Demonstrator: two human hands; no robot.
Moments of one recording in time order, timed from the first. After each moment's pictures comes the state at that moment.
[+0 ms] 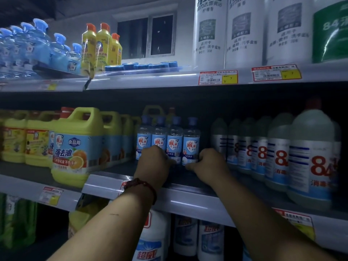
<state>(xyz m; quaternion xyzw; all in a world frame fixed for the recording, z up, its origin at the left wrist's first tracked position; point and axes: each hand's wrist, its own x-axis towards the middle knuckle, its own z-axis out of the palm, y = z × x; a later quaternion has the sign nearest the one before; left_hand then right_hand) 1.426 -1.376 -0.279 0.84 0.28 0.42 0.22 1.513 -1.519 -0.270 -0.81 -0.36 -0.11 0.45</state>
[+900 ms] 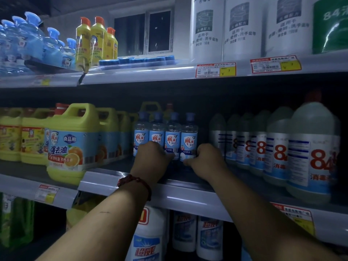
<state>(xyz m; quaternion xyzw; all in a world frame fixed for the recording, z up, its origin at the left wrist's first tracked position) 1.423 -1.382 -0.277 0.83 0.28 0.43 0.20 1.520 -1.511 -0.272 -0.81 -0.37 -0.12 0.44</state>
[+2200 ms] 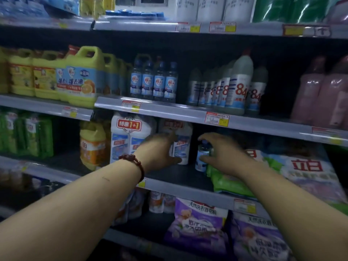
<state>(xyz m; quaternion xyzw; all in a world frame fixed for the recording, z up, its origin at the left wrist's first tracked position) 1.297 -1.563 -0.402 0.96 0.13 0.25 0.01 1.413 -1.751 -0.377 -0.83 -0.50 -0.16 0.17</state>
